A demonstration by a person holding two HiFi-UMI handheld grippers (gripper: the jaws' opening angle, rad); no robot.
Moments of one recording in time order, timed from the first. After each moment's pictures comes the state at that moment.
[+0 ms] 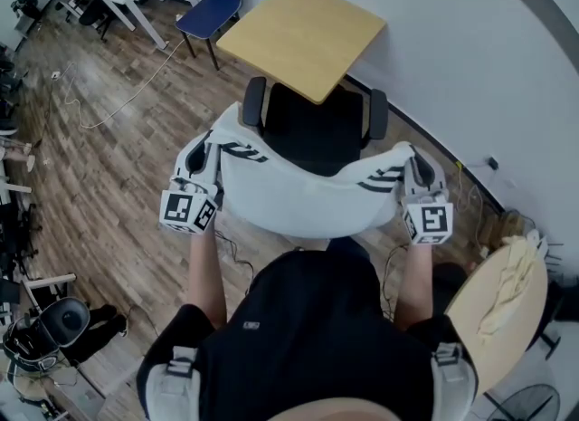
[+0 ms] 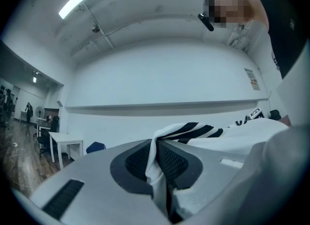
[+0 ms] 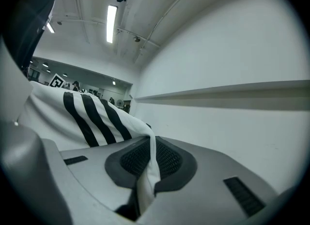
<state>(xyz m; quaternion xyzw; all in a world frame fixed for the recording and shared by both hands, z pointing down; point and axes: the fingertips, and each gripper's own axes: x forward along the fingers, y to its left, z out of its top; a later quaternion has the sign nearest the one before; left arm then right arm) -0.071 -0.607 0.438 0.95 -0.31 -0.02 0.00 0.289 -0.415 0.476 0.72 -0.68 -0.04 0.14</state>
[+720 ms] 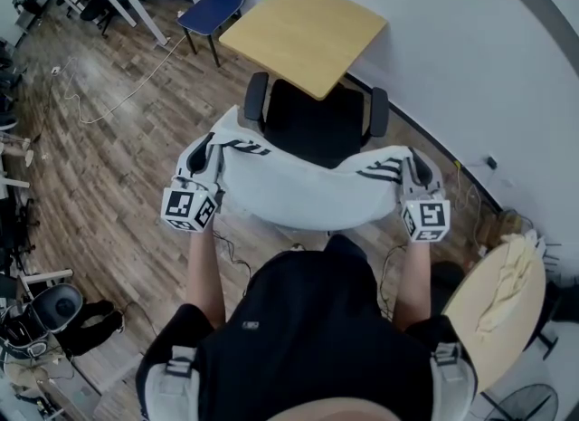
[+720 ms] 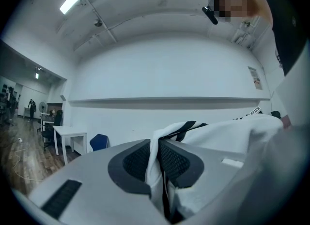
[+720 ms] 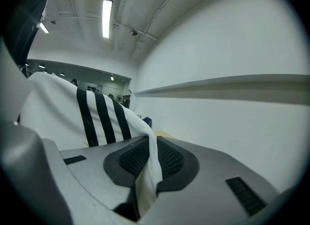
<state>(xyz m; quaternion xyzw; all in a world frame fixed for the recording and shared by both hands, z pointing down) -0.098 -0.598 0.466 0.95 -0.32 0.01 0.03 0.281 -0.399 0.502 0.73 -0.67 0.01 0.16</state>
